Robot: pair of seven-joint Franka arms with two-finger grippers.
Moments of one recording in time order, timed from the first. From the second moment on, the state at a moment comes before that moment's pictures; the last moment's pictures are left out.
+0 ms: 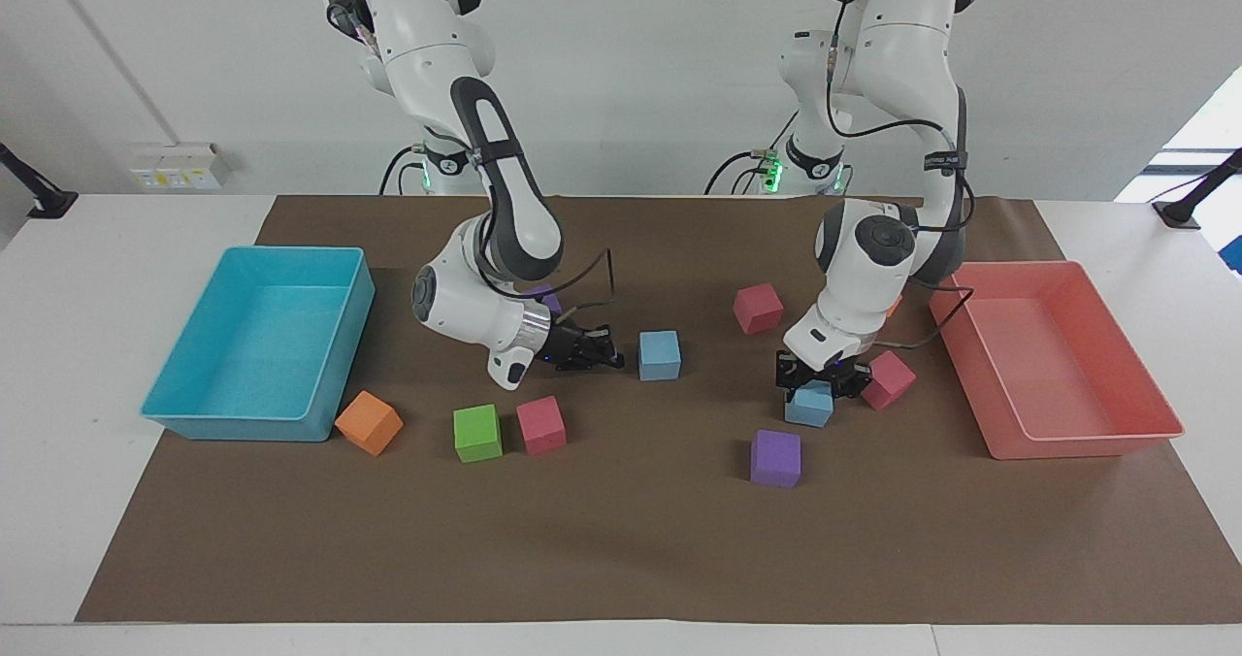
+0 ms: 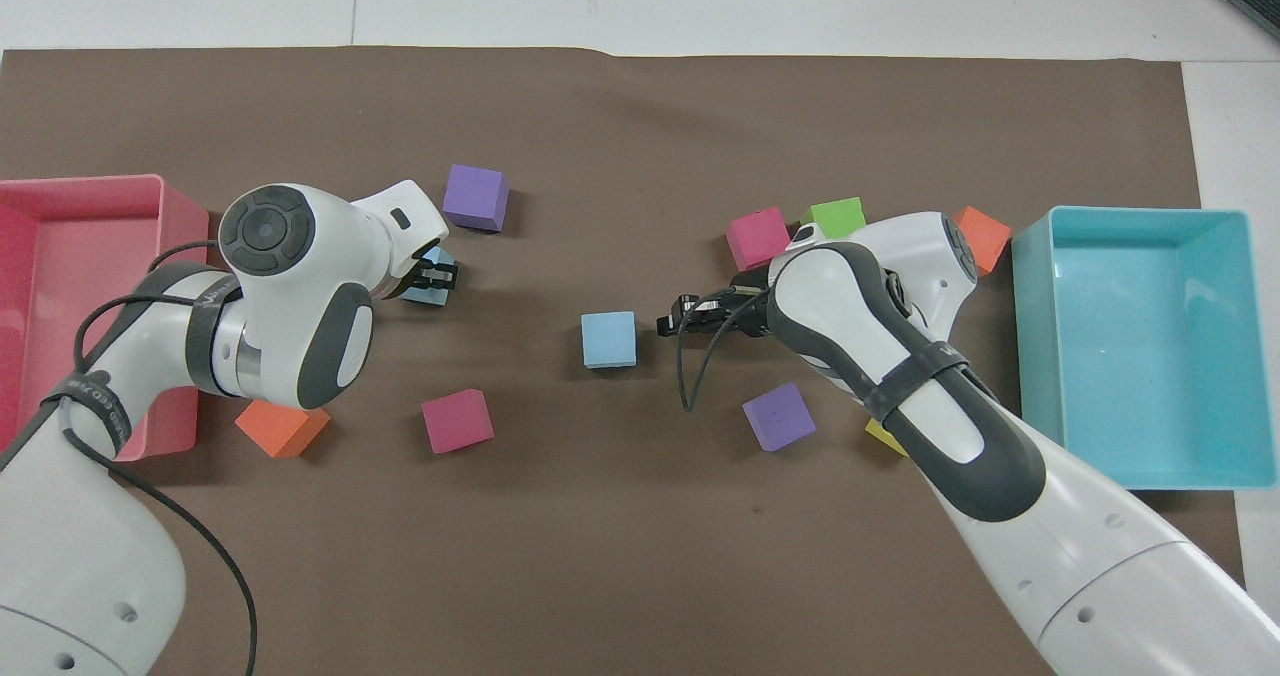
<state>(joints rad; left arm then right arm) -0.29 0.34 -0.02 -1.95 0.00 2.43 -0.09 0.25 0.47 0.10 -1.87 1.01 2.22 -0.40</state>
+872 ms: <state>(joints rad) -0.54 0.25 -0.02 -1.78 0.00 2.21 -0.65 0.25 0.47 0.10 -1.88 1.01 2.22 -0.40</state>
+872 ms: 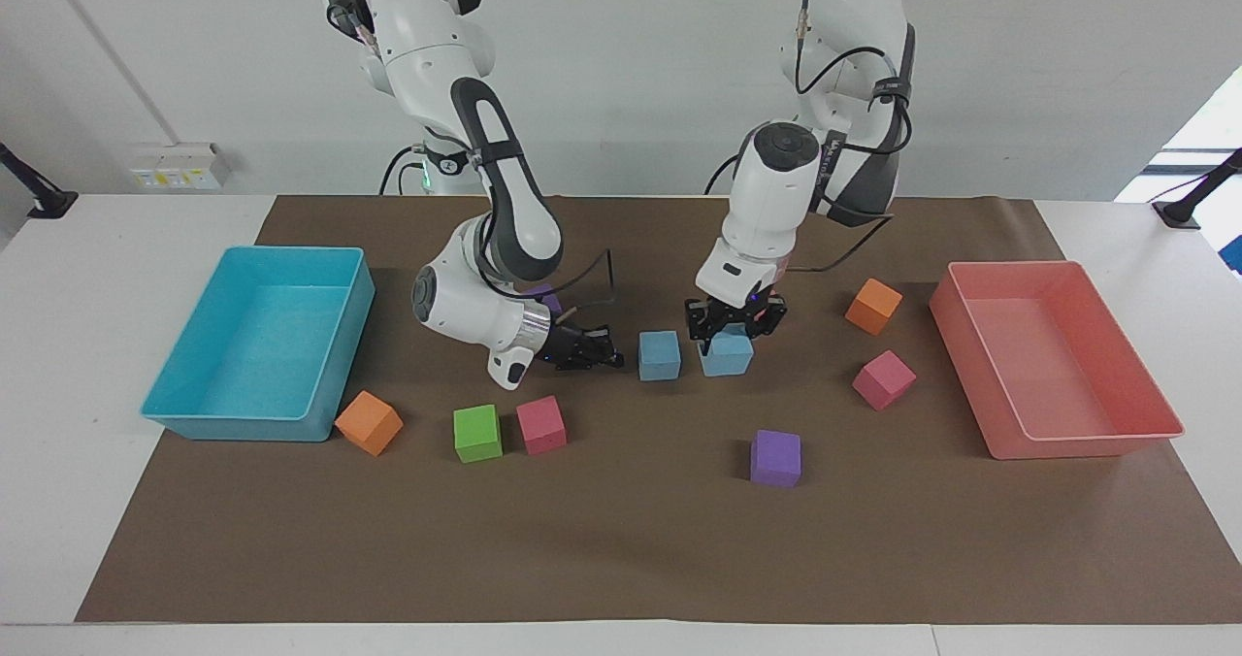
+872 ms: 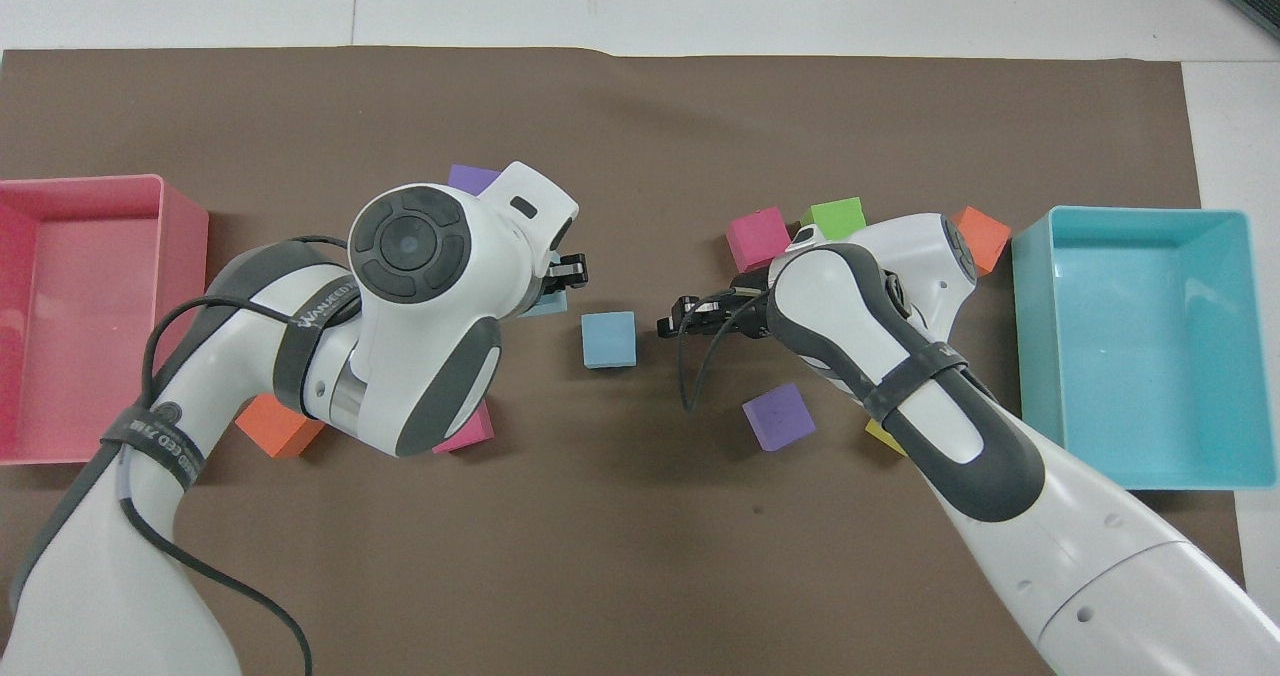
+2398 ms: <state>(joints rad) -0.65 0.34 -0.02 -1.77 0.02 2.22 -0.79 0.25 0.47 0.10 -1.88 1.01 2.22 -0.40</state>
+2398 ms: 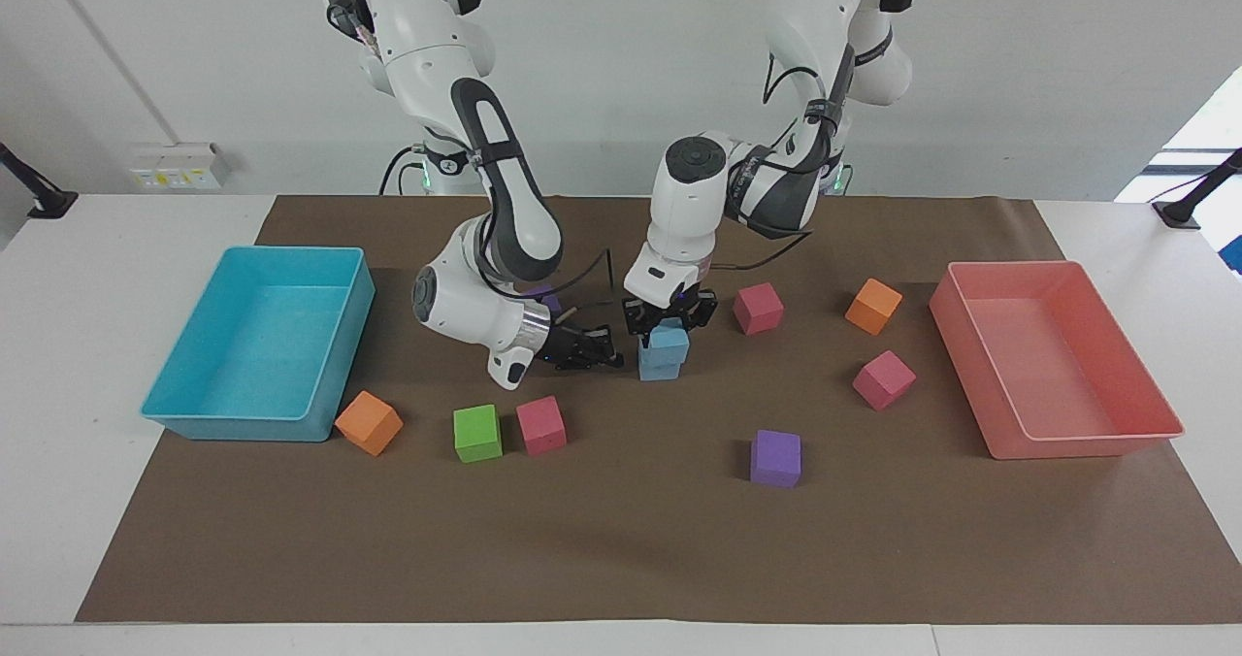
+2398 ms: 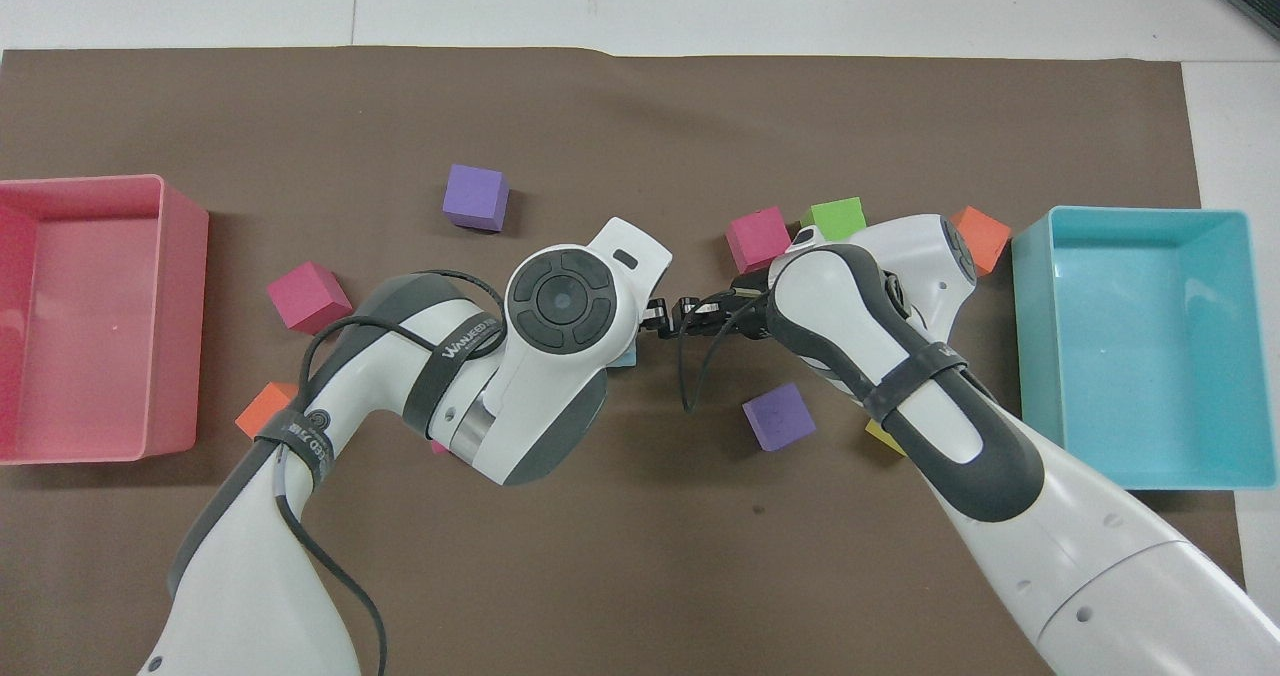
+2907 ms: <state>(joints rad) -0.66 0.34 -0.02 -1.78 0.02 2.22 -0.78 0.25 0.47 0.10 -1.88 1.01 2.22 -0.40</state>
